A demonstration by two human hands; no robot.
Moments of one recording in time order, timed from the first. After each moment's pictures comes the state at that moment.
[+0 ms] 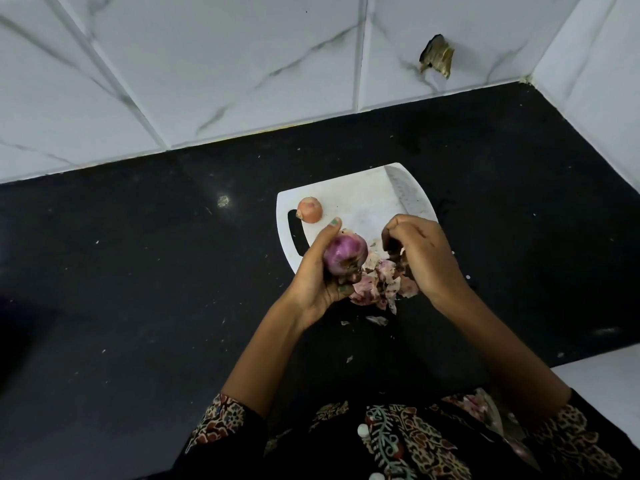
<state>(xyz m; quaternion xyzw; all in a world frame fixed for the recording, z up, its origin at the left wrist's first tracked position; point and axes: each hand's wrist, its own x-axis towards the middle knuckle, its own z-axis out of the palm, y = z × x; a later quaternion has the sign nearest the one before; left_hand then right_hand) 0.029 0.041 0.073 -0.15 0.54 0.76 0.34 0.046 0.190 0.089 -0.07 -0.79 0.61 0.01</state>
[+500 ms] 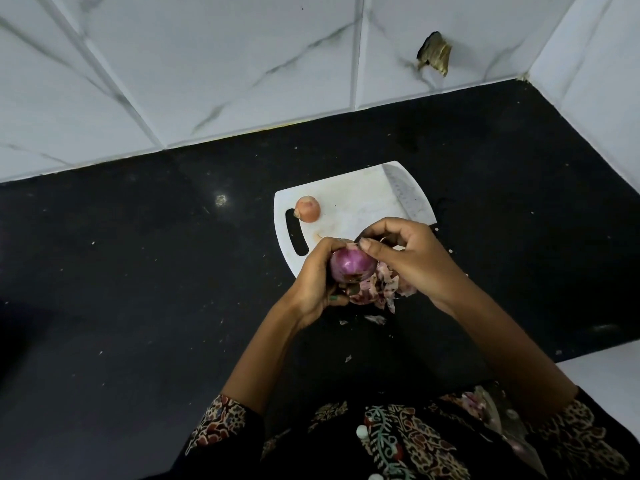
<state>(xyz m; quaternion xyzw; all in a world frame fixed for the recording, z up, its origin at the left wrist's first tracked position) 0.032 0.040 0.073 -0.09 0.61 0.70 0.36 0.046 0.192 0.090 -0.03 -0.80 0.60 -0.07</state>
